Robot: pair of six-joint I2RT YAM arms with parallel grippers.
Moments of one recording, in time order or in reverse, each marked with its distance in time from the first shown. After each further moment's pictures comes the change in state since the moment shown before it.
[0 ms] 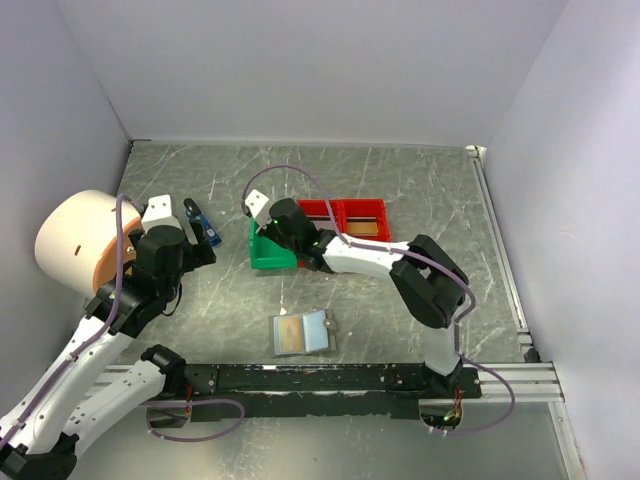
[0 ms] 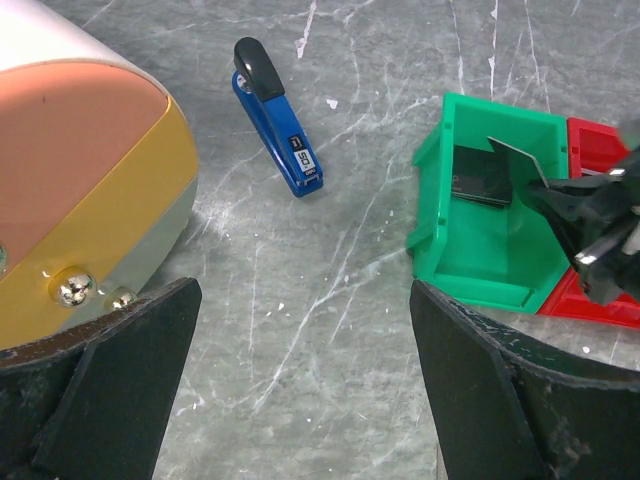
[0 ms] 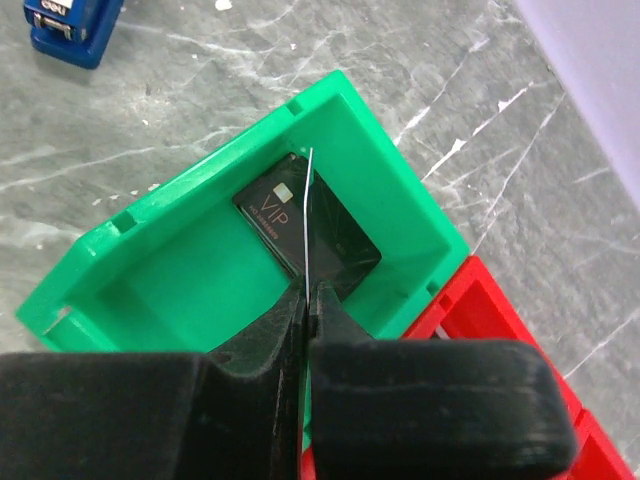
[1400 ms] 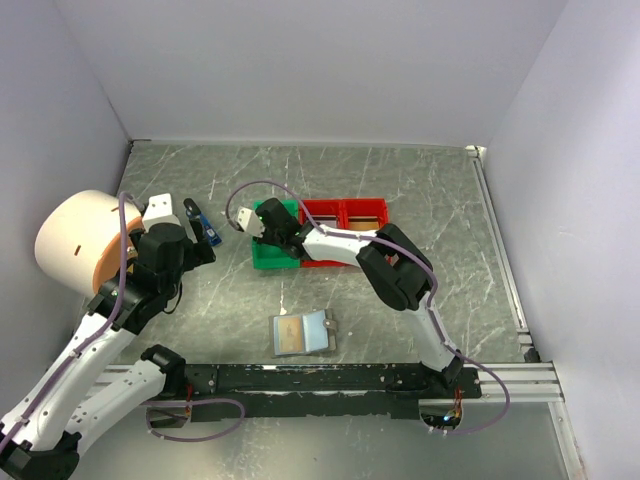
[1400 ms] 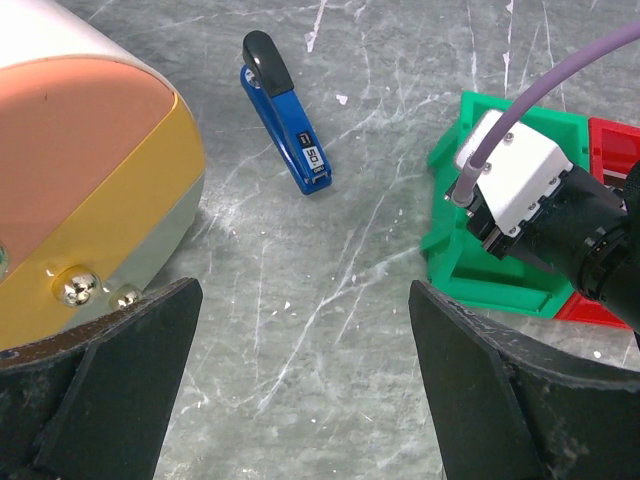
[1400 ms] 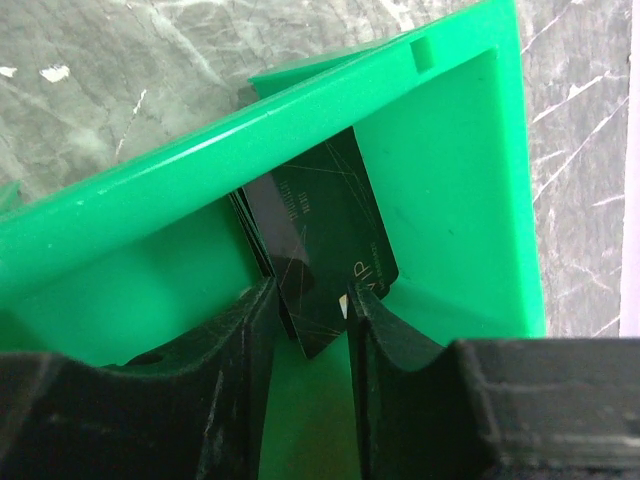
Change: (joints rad) left arm 0.022 0.021 0.000 0.000 0.005 0.001; right arm -0.040 0.296 0.264 -0.233 0.008 -0.324
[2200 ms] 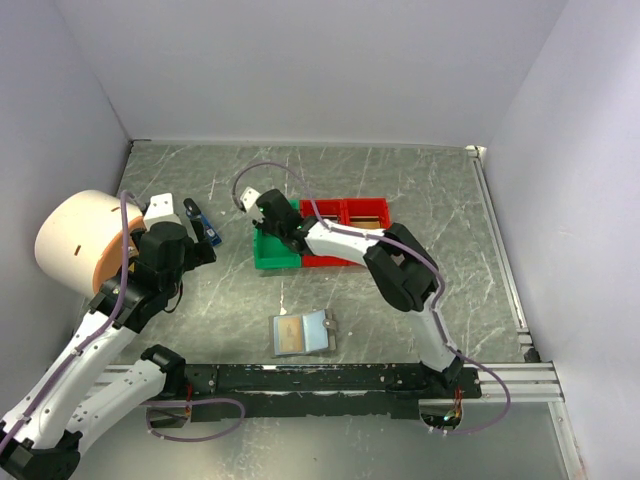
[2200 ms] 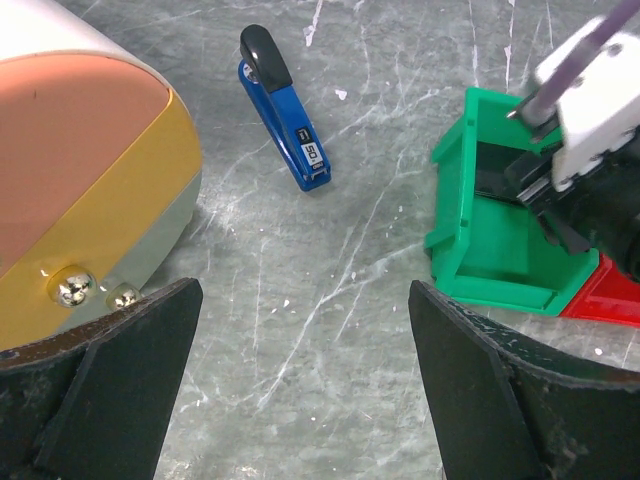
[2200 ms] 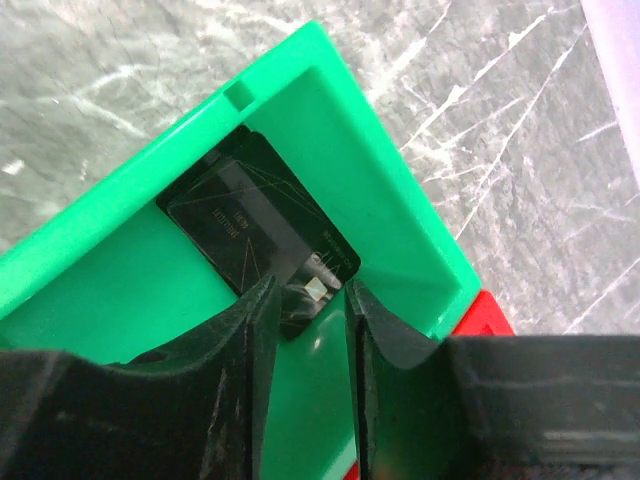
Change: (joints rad) left arm 0.007 0.011 0.000 0.000 0.014 0.000; right arm -0.008 -0.027 0.037 -0.018 0.086 0.188
